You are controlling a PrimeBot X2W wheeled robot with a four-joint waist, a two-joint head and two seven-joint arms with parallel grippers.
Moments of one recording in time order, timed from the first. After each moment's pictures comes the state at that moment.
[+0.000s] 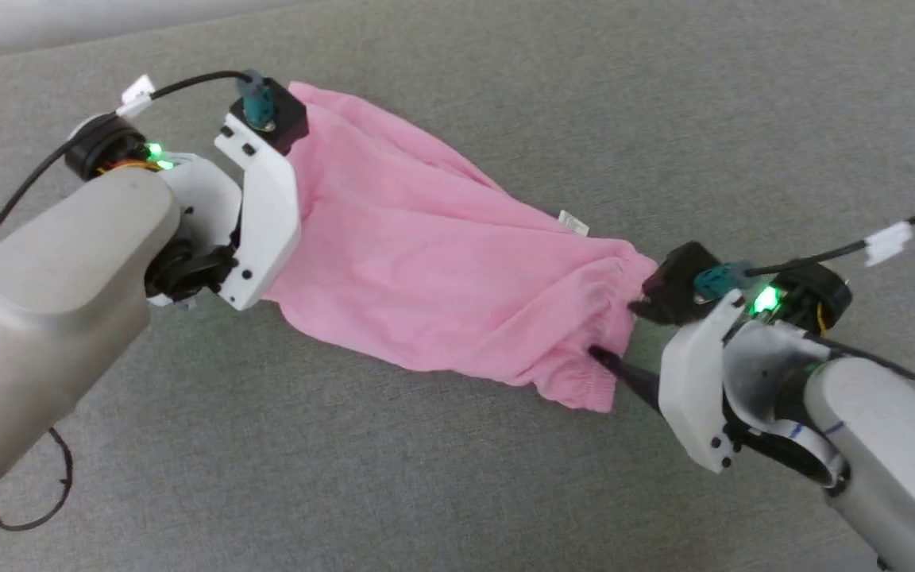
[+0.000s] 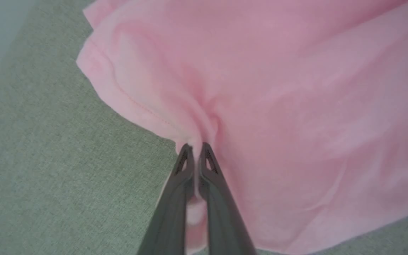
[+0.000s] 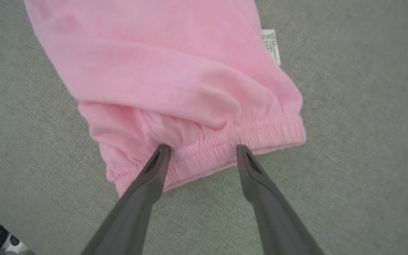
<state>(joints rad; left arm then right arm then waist) -1.21 0.64 -1.28 0.48 -0.95 -0.13 0.62 -0.57 -0.53 0.72 0.02 0.59 0.13 0.56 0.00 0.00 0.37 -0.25</state>
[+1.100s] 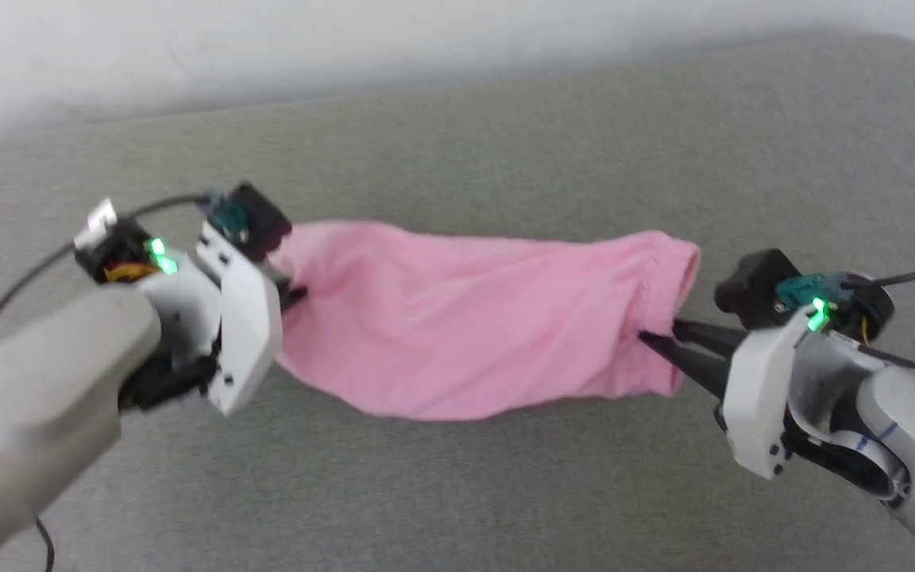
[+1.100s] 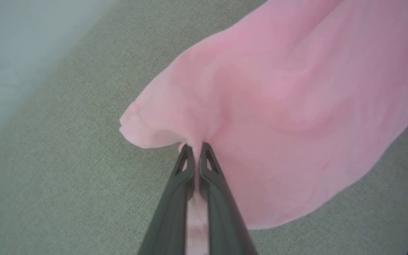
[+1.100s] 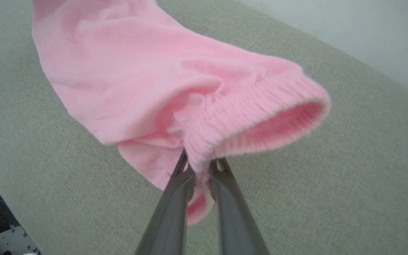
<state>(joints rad) -1.03 0.77 -1.28 0.29 -0.97 -0.12 0.37 -0.61 -0.67 0.85 0.09 0.78 0.13 0.28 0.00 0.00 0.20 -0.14</state>
